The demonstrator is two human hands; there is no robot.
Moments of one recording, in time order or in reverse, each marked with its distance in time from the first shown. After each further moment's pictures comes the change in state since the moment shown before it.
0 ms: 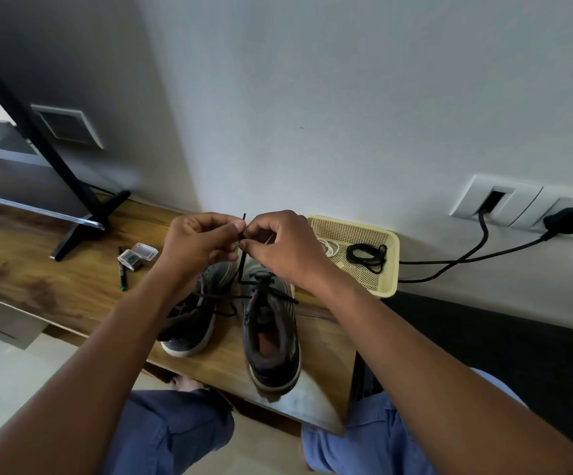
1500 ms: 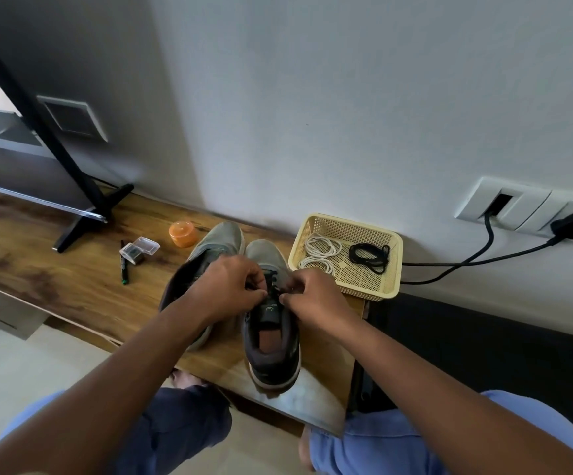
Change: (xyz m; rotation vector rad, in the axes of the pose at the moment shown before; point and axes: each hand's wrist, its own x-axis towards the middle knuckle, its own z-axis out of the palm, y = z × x) left_hand -0.013 -0.046 0.018 1.105 -0.282 0.176; right_hand -0.059 0.059 0.011 -0.085 -0.135 0.399
